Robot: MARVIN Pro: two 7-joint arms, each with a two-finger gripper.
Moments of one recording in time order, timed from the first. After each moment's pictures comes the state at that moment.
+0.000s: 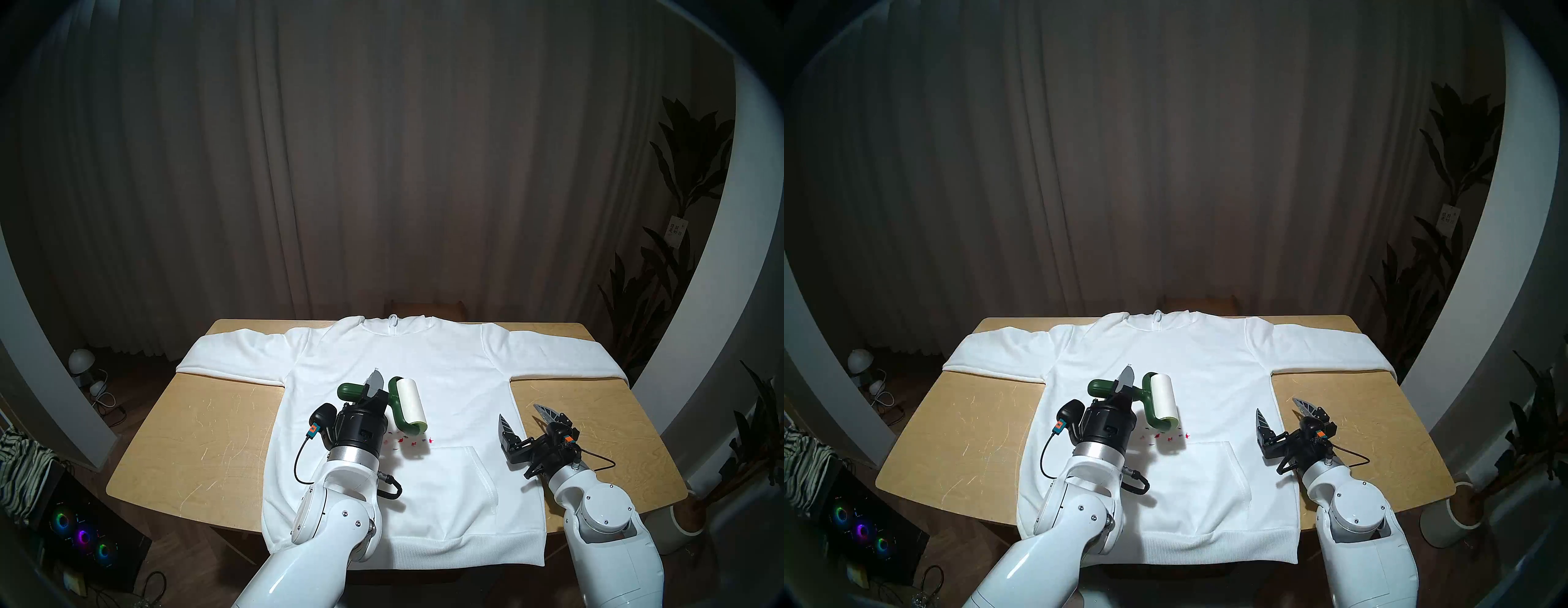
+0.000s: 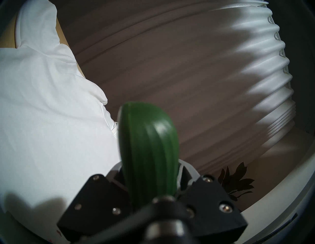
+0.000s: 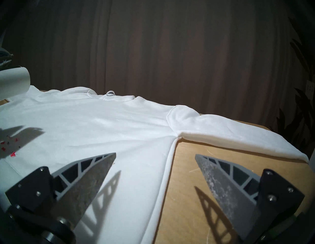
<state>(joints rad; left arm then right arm) 1.82 -1.41 -1.10 -1.80 -1.15 -0.33 0.04 -1.91 -1.39 1.72 -1.63 0.04 -0.14 0.31</state>
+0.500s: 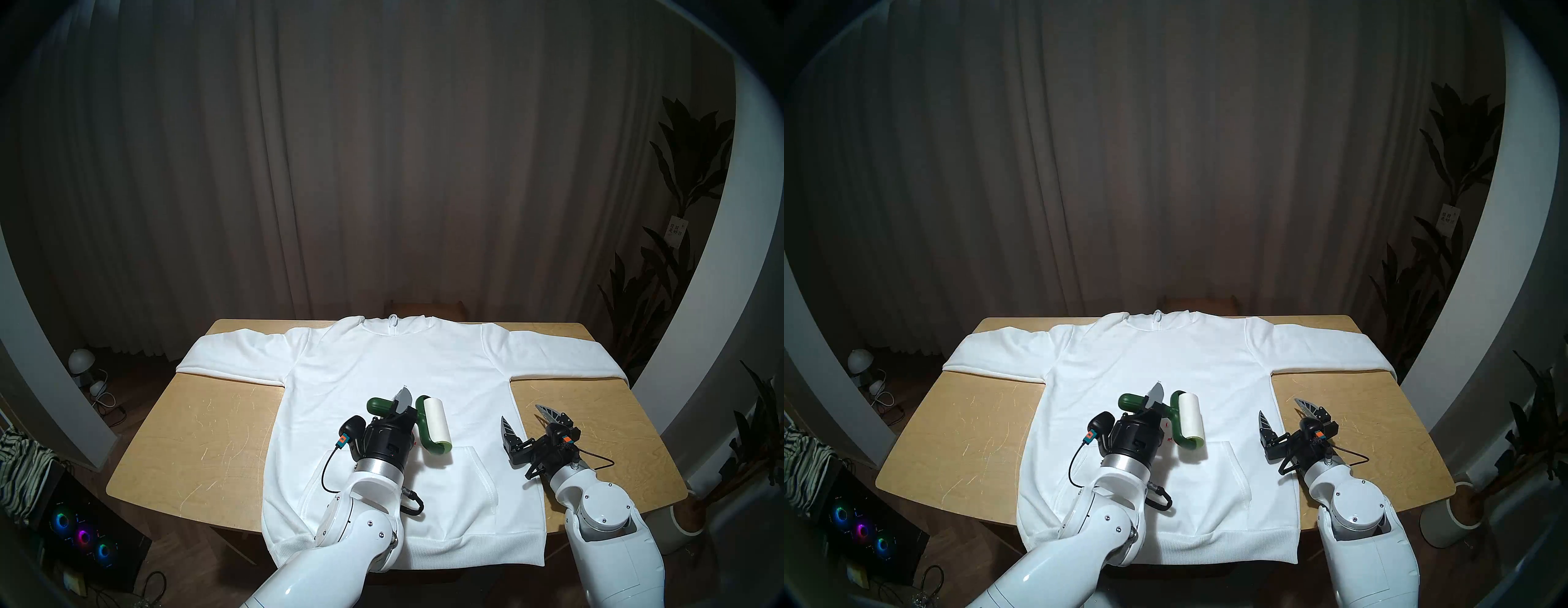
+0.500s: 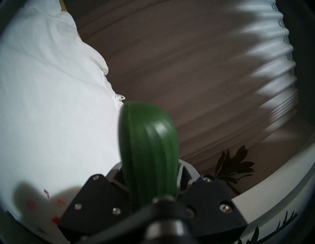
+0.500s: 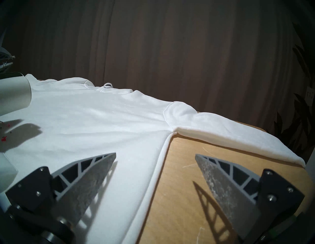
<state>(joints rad) 1.73 -1.35 -0.92 -1.70 -1.22 -0.39 0.06 -1.90 -1.37 1.72 -1.60 0.00 -0.14 0.29</state>
